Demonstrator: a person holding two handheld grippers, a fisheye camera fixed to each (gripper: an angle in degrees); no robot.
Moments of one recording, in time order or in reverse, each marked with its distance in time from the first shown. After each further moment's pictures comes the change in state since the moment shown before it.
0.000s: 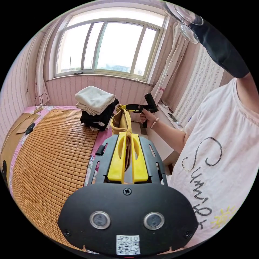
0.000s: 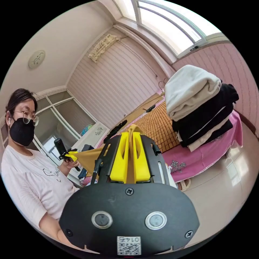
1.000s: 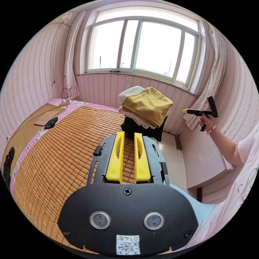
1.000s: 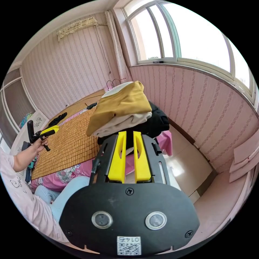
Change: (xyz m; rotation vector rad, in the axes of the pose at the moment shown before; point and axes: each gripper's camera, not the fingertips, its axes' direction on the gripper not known) left arm -0.159 -0.061 -0.025 0.022 -0.316 -0.194; right arm 0.209 0.147 0.107 -0.152 0.704 -0.084
